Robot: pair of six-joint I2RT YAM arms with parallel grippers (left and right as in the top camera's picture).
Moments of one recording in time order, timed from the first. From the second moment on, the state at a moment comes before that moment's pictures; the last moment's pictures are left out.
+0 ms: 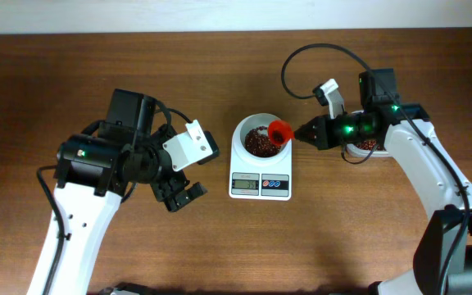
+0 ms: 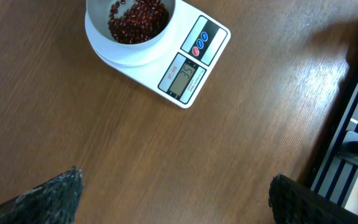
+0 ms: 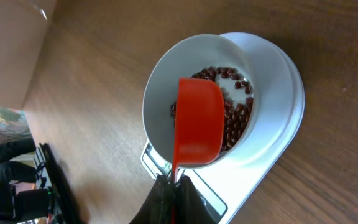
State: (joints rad) left arm -0.22 1.30 1.42 -1.32 0.39 0.82; right arm 0.08 1.70 1.25 -0.73 -0.83 -0.14
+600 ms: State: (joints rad) left arm -0.22 1.30 1.42 -1.32 0.39 0.82; right arm 0.10 1.70 1.33 -0.85 -0.82 -0.20
